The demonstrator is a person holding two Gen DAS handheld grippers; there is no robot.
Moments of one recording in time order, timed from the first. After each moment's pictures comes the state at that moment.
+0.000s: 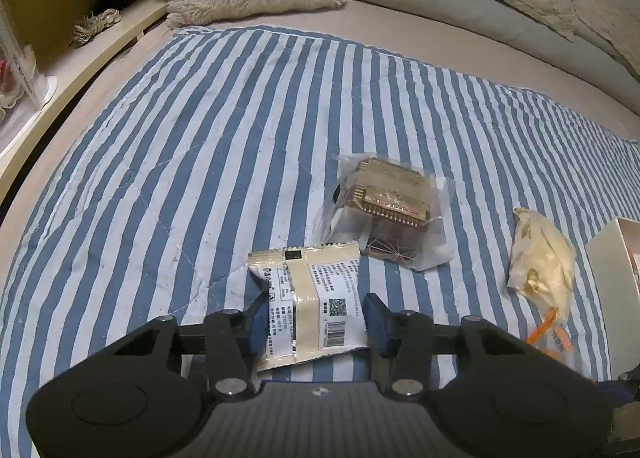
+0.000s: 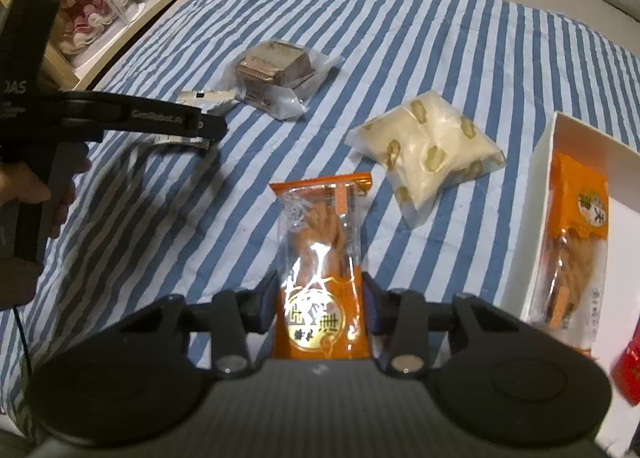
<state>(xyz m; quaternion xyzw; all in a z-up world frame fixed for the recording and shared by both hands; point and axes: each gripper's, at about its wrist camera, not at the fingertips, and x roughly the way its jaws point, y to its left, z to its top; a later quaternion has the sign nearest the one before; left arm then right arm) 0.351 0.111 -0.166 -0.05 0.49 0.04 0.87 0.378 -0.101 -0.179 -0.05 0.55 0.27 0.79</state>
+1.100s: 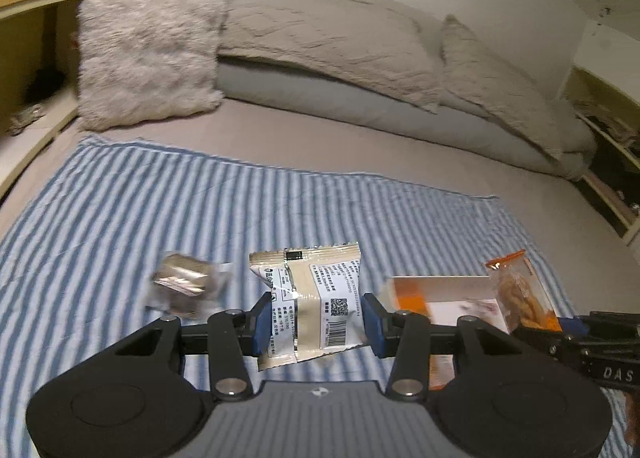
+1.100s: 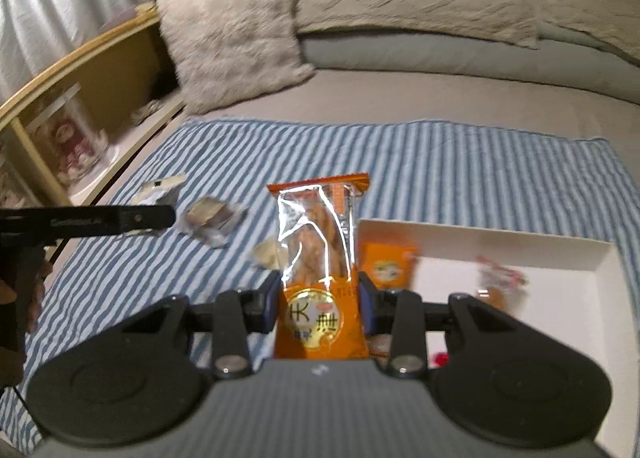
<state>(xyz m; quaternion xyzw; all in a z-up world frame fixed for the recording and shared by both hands) 0.287 -0.003 -0.055 -0.09 0.36 -0.10 0.92 0.322 -0.261 -0.059 0.03 0.41 0.20 0.89</state>
